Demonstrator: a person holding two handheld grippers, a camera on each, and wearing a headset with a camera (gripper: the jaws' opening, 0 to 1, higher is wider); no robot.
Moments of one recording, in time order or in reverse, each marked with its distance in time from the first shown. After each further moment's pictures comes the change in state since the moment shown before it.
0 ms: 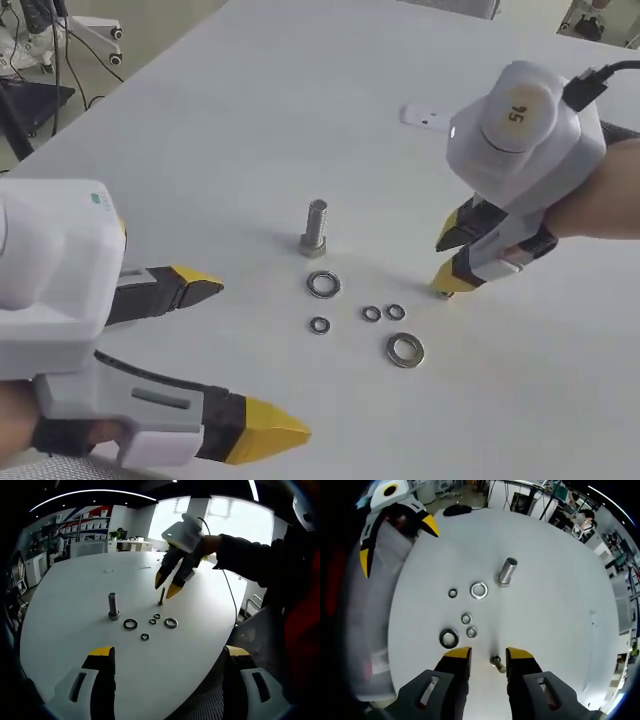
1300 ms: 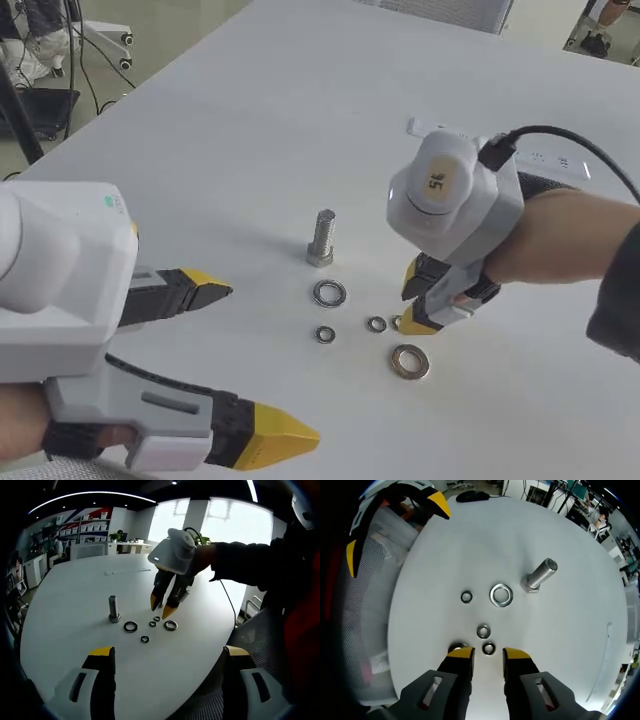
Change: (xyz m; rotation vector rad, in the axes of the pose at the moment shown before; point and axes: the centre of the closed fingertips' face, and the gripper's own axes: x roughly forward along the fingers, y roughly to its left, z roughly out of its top) left arm -0.001 0.001 0.006 0.004 -0.021 0.001; right arm 0.043 0.024 0.012 -0.064 0.078 0.086
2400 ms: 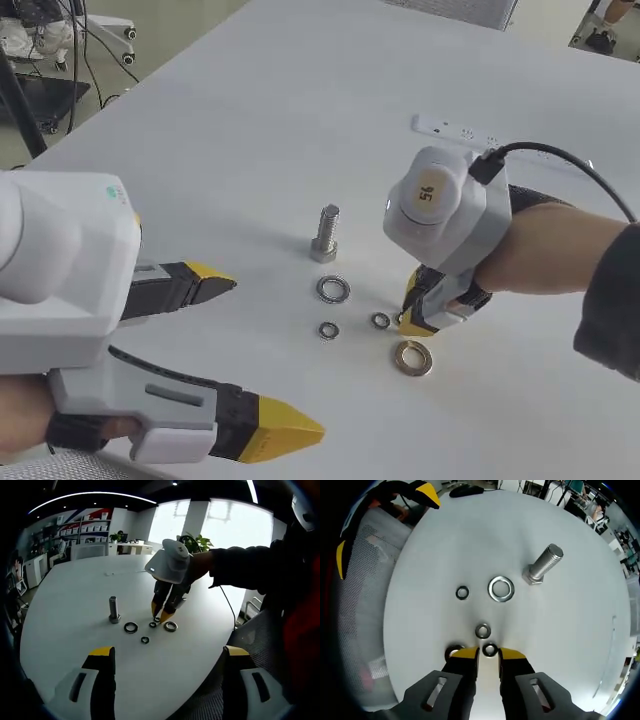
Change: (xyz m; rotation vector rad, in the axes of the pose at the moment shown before) left arm 0.000 0.000 0.000 -0.005 -0.009 -0.001; right arm 0.016 0.001 -0.007 0.053 0.021 0.010
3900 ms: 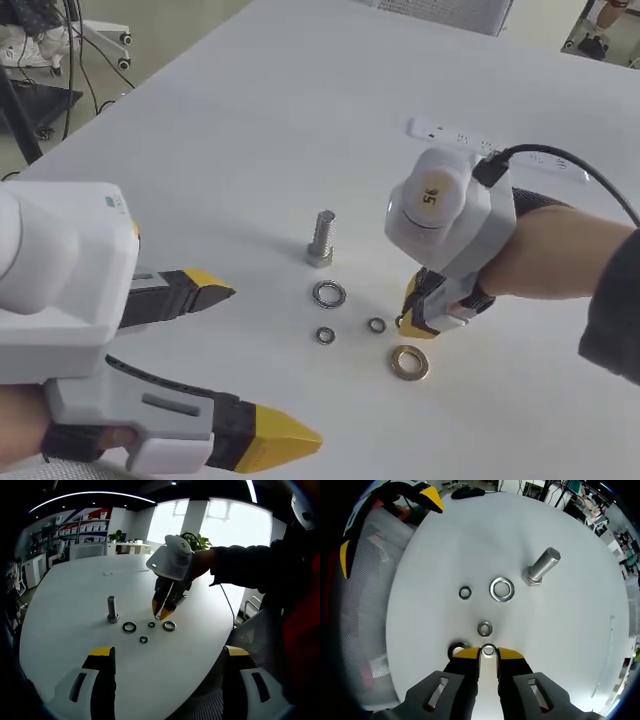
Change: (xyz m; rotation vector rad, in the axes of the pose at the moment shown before) left arm 0.001 -0.002 0.001 0.004 0.004 -0.008; right arm -0.012 0.001 -0.002 -0.013 -0.011 -0.010
